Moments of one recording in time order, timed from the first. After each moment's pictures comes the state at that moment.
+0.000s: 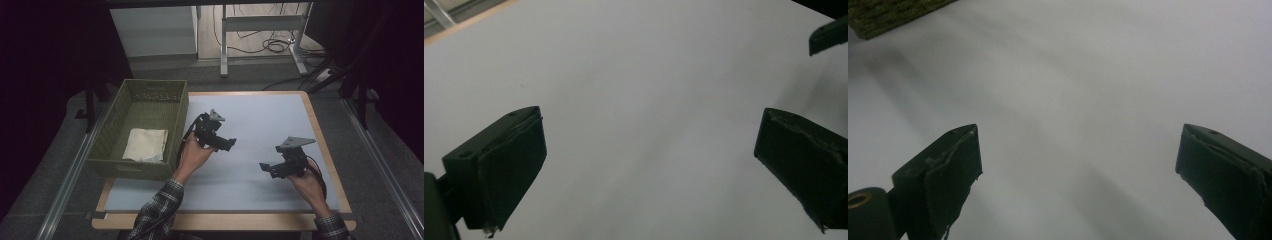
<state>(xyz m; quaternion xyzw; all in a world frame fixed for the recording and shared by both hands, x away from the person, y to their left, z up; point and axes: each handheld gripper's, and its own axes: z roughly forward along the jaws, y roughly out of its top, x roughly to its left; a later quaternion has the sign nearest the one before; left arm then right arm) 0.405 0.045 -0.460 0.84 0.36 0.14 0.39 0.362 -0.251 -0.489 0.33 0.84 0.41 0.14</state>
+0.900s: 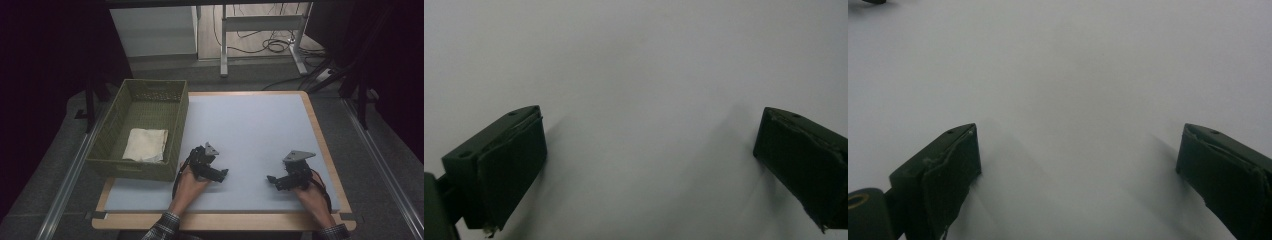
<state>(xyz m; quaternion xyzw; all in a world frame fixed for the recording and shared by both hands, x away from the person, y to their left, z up) 0.357 0.056 -0.545 0.85 0.38 0.13 0.35 0.348 -0.271 -0.531 0.34 0.86 0.34 0.16</state>
